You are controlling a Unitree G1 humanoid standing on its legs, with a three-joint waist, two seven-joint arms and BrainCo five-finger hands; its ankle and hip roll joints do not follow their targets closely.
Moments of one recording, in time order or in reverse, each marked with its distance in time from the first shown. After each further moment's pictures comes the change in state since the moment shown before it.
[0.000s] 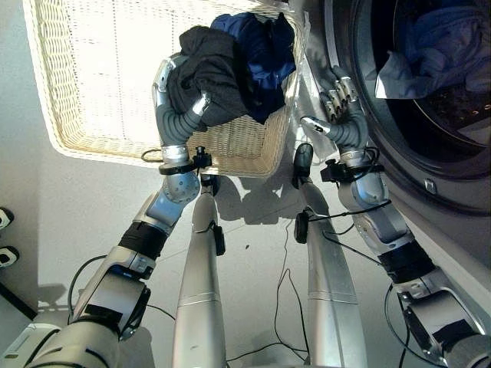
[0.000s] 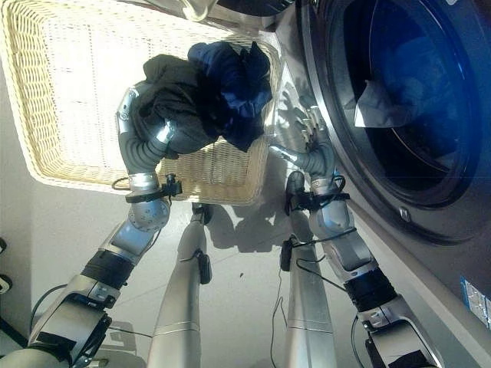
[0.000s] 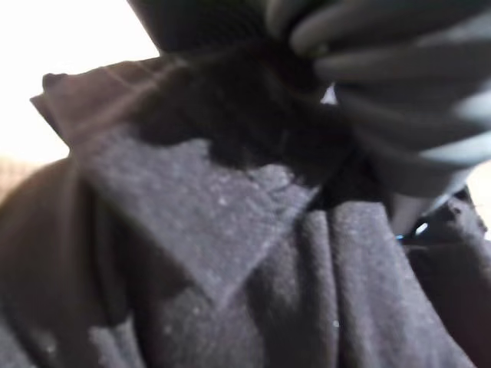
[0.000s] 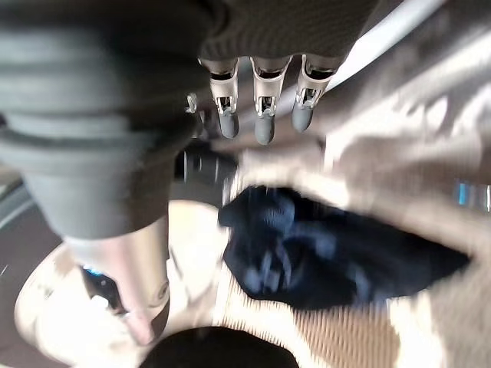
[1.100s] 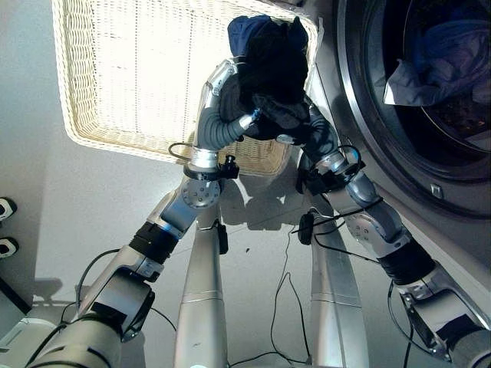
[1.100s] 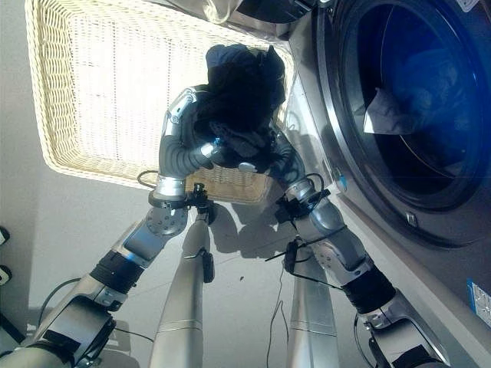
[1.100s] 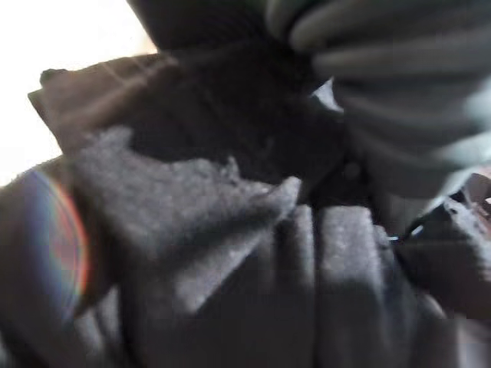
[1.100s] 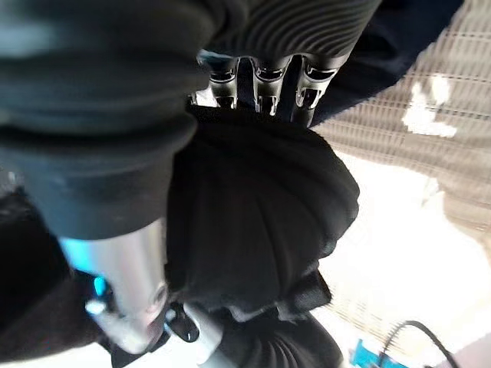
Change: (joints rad) left arm -0.016 -0.043 -0.126 -0.105 -0.023 0.043 -0.183; right arm -0.026 0.008 0.104 -0.080 0.221 0.013 0.097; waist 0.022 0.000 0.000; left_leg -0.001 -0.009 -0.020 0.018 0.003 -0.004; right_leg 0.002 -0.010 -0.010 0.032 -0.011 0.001
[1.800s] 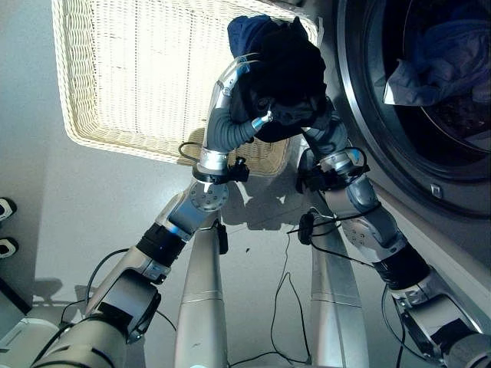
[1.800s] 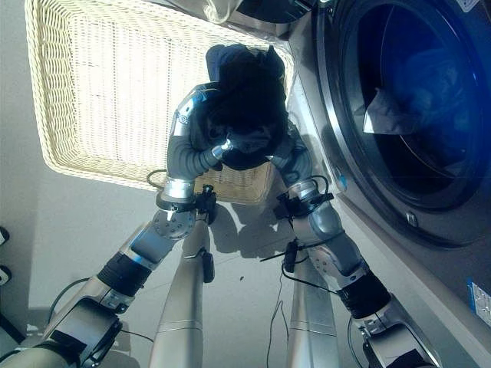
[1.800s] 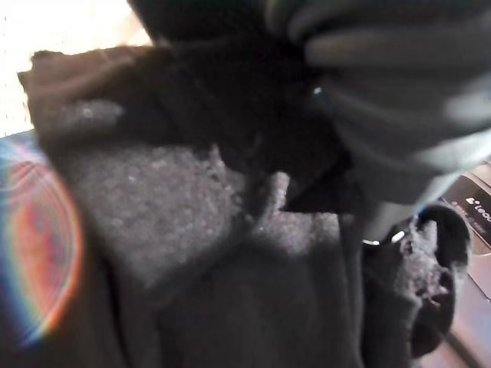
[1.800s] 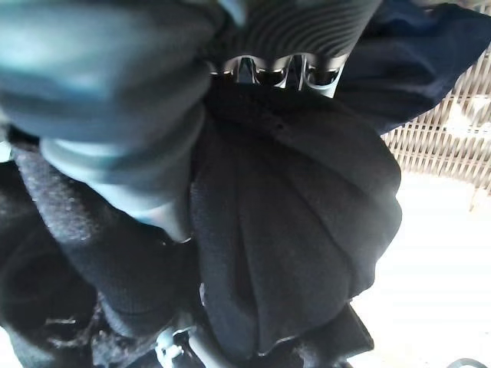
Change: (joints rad) left arm 0.003 -0.020 -0.025 -0.044 0.001 0.016 -0.003; right arm 0.031 0.022 -0.013 -0.029 -0.028 -0.046 -0.093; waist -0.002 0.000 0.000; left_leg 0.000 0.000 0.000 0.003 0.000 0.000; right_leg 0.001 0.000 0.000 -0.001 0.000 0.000
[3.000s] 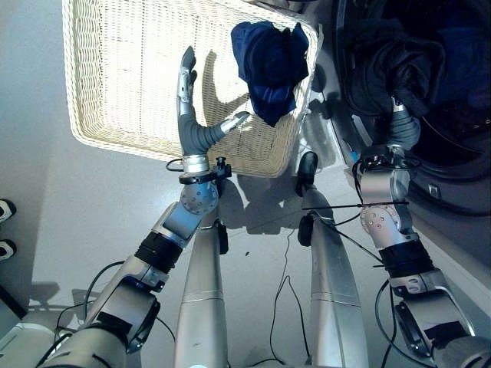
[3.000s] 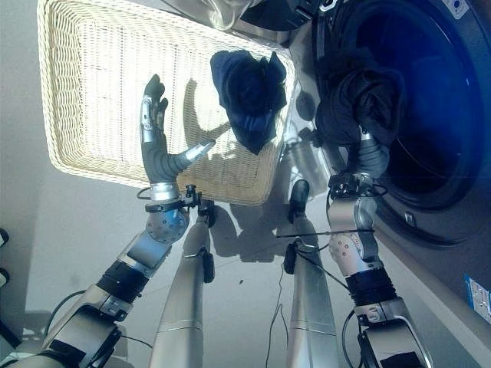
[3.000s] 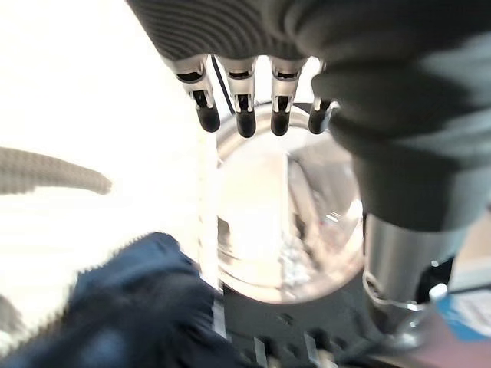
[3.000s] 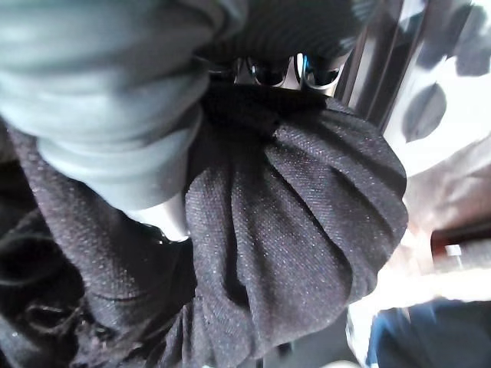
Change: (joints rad) left arm 0.059 0.018 0.074 0.154 -0.179 0.018 0.178; right arm -0.038 0.030 -0.300 0.327 0.304 -0.217 -0.286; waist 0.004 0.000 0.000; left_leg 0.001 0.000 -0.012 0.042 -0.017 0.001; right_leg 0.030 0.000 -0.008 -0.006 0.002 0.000
